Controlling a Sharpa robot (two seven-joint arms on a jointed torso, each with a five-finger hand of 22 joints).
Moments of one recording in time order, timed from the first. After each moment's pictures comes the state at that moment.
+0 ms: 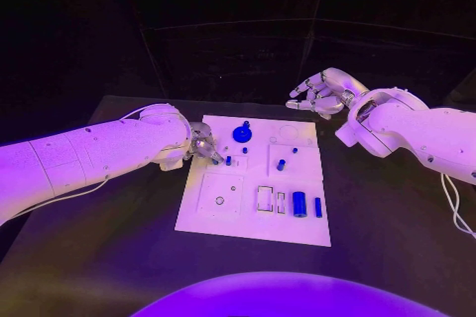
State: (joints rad) left arm 1.26 -0.65 -0.10 1.31 -1.10 0.15 -0.52; left_hand 0.99 -0.12 0.49 0.07 0.21 0.98 0.02 0.63 0.49 1.33 -0.04 1.08 0.89 1.47 -0.09 1.56 1.31 0.08 1.45 0.02 1.28 1.25; right arm 1.28 -0.80 -0.04 1.41 -0.98 -0.37 0.04; right_hand 1.33 -0.03 -0.22 0.26 0.42 0.85 0.16 0.26 0.07 1.14 0.06 0.95 0.93 1.47 -0.01 1.32 1.22 0.12 1.28 0.09 1.20 0.88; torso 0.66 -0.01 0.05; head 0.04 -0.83
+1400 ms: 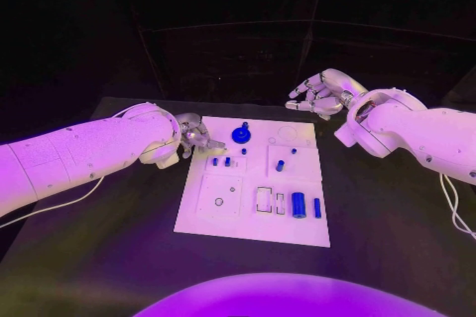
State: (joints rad) left arm 1.27 -0.70 -0.10 1.31 -0.97 -0.04 -0.41; left_hand 1.09 -0.06 0.03 0.28 0.06 0.75 0.13 0.53 0.39 0.99 0.06 0.76 0.57 1.42 -0.02 1.27 1.11 0.16 1.21 0.07 0.78 0.80; right arm 1.28 -0.80 -0.04 1.40 -0.98 -0.37 0.03; right_hand 1.33 -0.03 -0.22 0.26 0.42 0.85 0.16 0.26 0.07 1.14 0.06 0.95 0.93 1.47 -0.01 1.32 1.22 0.12 1.28 0.09 1.20 0.87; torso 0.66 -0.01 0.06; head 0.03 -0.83
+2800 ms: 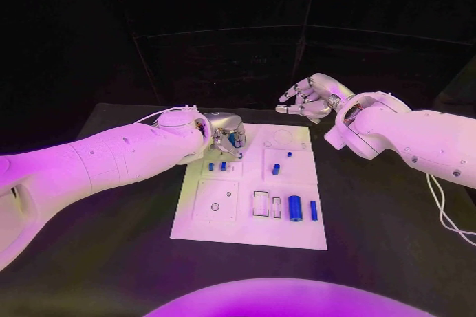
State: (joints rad) left arm 1.25 -0.46 -0.12 1.08 -1.40 -0.07 0.06; left_hand 1.38 -0.10 0.22 -0.03 0.06 0.97 0.14 0.23 0.07 0.95 0.08 0.40 0.09 1.46 0.00 1.32 1.16 0.15 1.39 0.09 0.88 0.87; right arm 1.28 -0.78 -0.04 1.39 -0.98 -0.37 0.04; right_hand 1.33 -0.02 -0.22 0.26 0.42 0.85 0.16 0.26 0.07 1.14 0.06 0.95 0.92 1.46 -0.01 1.32 1.22 0.12 1.28 0.09 1.20 0.88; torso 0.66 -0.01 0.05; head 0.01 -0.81
